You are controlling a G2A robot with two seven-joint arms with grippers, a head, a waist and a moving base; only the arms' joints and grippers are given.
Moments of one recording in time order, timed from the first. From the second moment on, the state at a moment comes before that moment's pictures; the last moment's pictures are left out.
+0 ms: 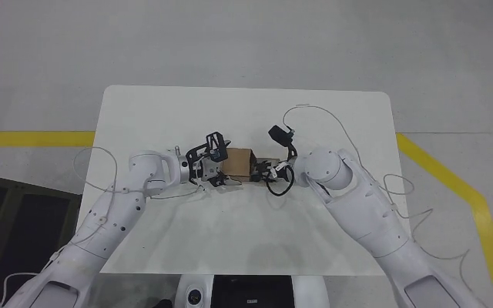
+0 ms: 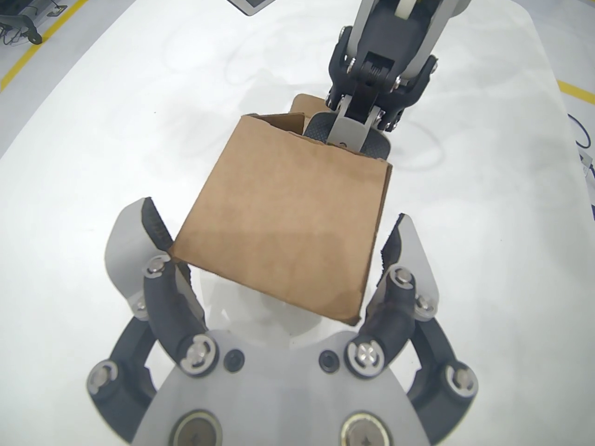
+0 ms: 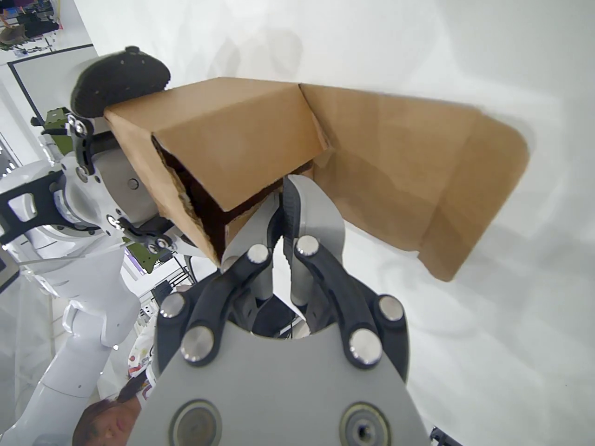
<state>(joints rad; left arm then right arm) 0.94 -1.01 -0.97 -1.42 1.21 -0.84 -0.15 -0.86 -1.24 0.89 -1.47 -0.13 0.49 0.91</state>
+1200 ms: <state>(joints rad) 0.94 -1.02 -0.97 -1.42 1.22 -0.86 -0.16 -0.80 -1.29 0.84 -1.34 -0.03 0.36 0.91</state>
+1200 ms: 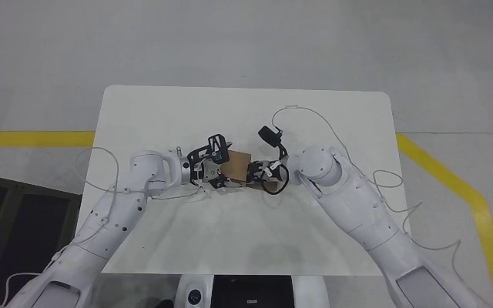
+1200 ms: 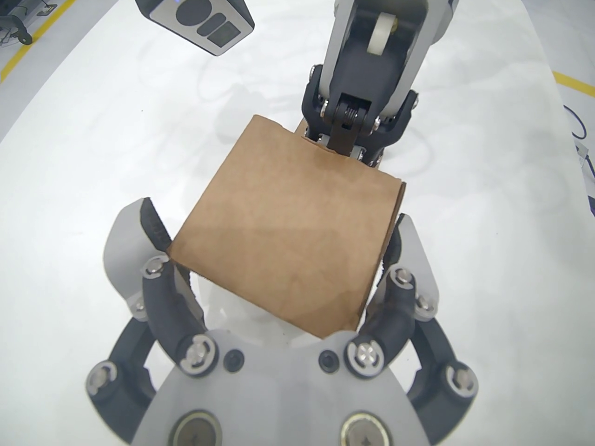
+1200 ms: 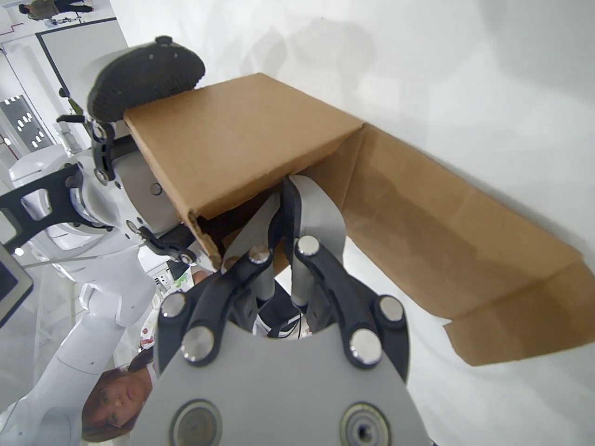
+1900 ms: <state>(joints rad) 0.96 -1.02 -0.99 -1.42 1.22 -0.85 -0.15 -1.01 -1.18 1.14 -1.63 -0.20 0.53 0.98</state>
